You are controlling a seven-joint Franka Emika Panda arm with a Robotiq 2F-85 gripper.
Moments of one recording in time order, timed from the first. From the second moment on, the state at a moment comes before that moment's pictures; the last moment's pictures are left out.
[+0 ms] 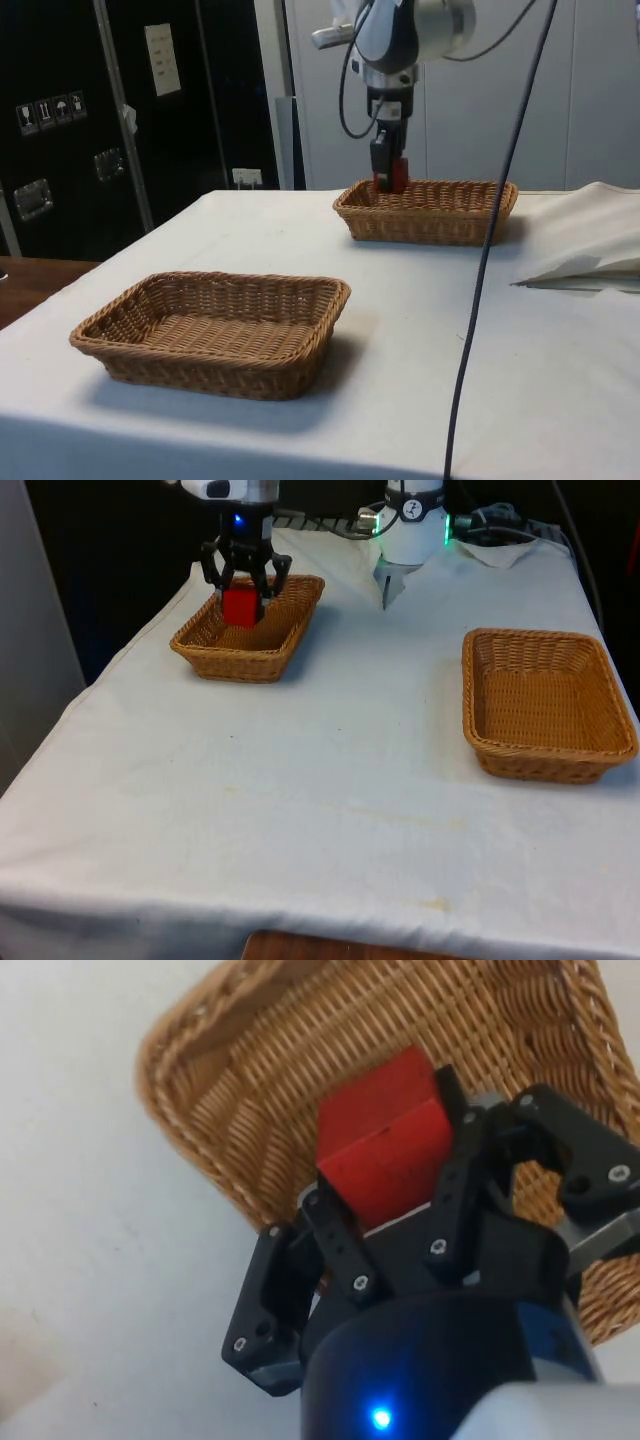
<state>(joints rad) 0.30 0.25 -0.74 -2.45 0.21 2.78 -0.55</state>
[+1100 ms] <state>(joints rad) 0.29 0.26 -0.74 -2.54 0.30 2.87 -0.62</state>
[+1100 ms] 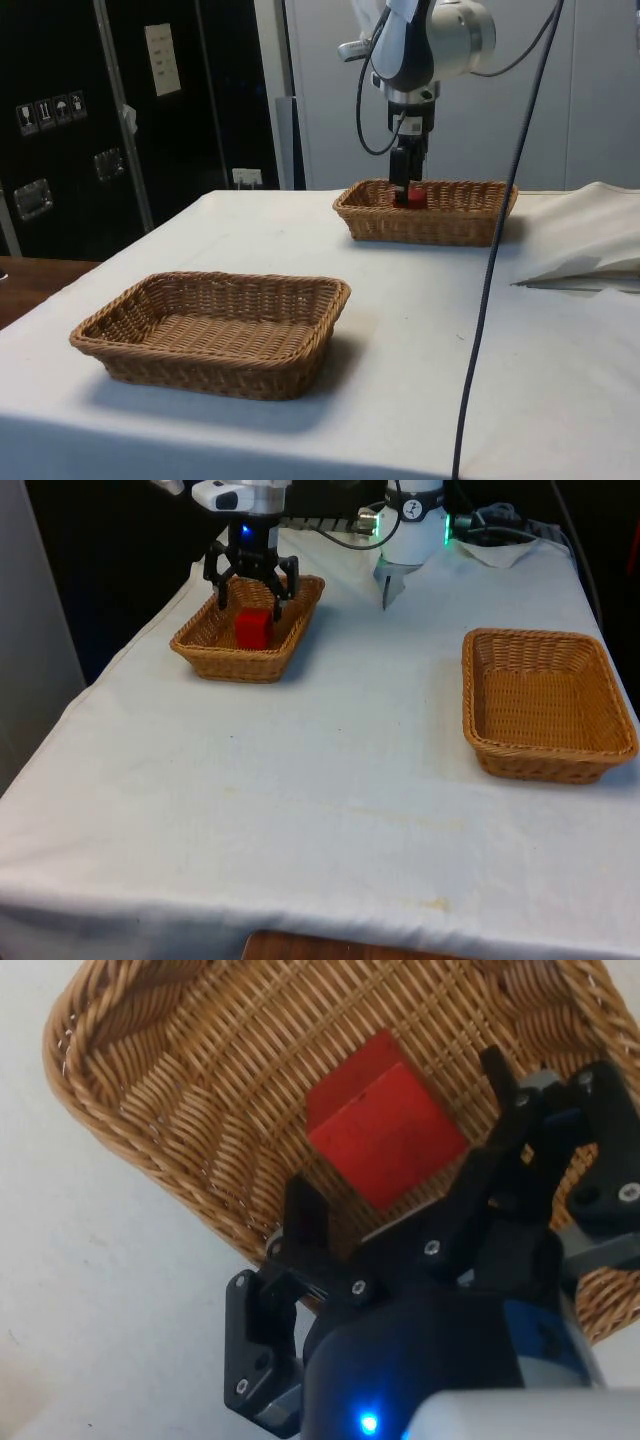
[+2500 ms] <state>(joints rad) 0.33 0.13 -0.64 -2.44 0.23 2.72 -0.55</state>
